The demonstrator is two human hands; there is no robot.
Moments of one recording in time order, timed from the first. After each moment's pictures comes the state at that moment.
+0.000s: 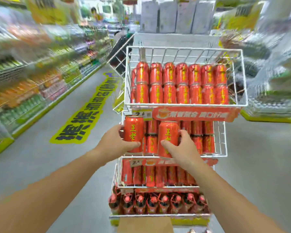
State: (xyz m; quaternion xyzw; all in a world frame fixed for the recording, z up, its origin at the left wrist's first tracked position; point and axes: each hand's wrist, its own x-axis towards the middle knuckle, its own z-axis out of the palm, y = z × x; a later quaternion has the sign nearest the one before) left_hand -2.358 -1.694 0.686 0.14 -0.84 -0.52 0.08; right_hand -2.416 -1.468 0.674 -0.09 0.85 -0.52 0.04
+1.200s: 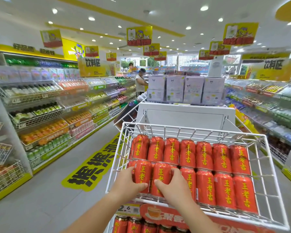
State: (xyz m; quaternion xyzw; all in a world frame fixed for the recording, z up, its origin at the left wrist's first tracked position) left_hand -2.579 -1.677 0.745 0.19 -0.85 -0.47 0.15; right_hand -2.650 -1.504 0.754 -0.16 0.88 -0.44 0.05
